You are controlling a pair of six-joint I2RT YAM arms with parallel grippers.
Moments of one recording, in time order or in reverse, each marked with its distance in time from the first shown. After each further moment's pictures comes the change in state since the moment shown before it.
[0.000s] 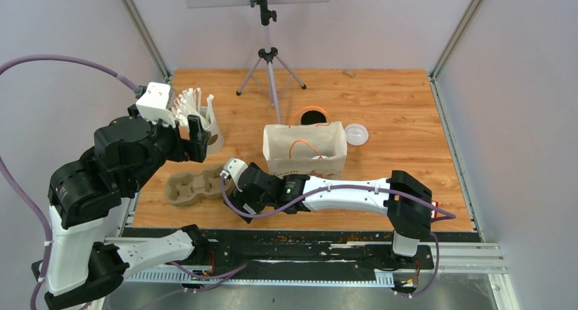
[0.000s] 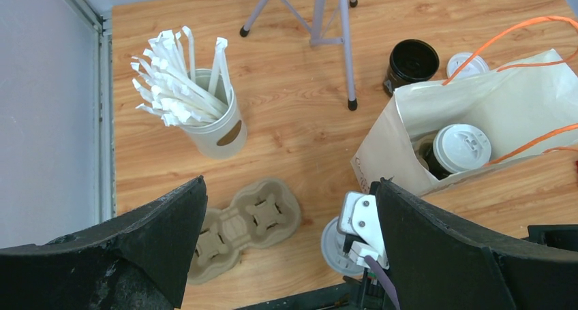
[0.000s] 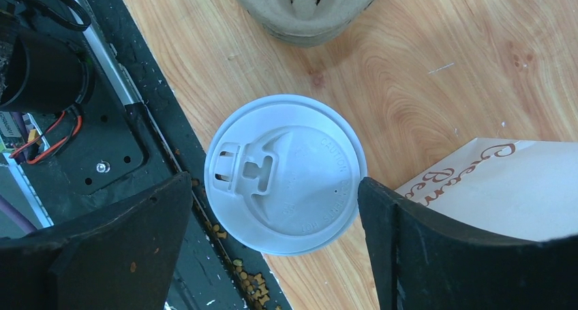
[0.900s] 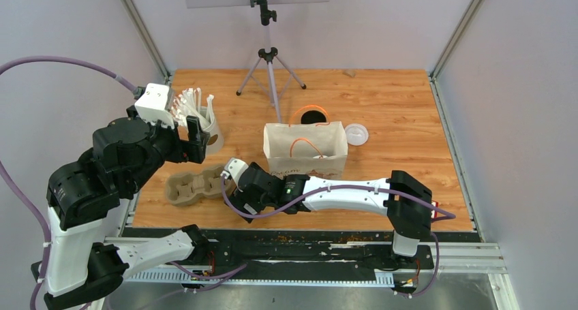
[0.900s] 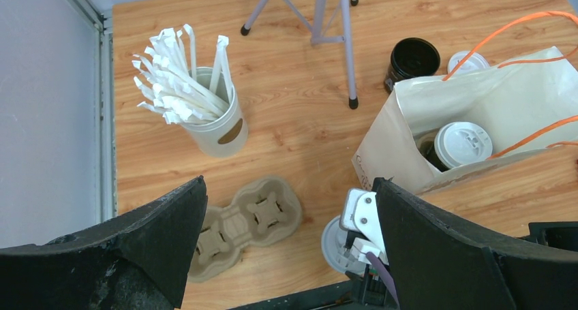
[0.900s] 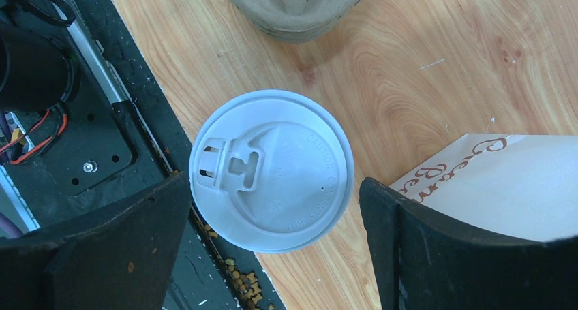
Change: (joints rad) left arm 0.000 -0.006 -0.002 -0.007 0.000 -0.001; right arm 0.000 0.000 -0.006 -0.006 0.021 -0.010
